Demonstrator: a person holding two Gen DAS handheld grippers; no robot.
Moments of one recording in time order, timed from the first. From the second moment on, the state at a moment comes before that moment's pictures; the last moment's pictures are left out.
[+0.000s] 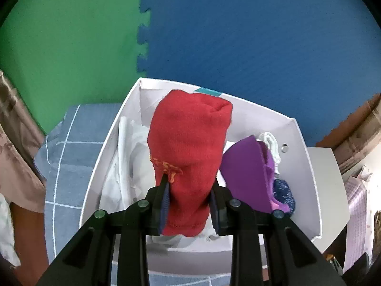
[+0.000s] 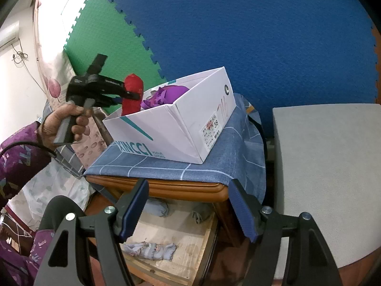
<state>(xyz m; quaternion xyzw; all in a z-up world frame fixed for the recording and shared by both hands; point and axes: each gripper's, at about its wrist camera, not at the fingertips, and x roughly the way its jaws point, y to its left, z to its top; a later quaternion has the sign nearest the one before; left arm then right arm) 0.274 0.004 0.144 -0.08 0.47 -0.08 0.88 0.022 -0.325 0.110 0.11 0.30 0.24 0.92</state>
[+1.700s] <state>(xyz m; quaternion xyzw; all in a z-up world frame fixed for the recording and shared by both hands) 0.180 -0.047 0.148 0.12 0.38 -0.02 0.92 0.026 -0.306 0.106 0.06 0.33 0.23 0.92</state>
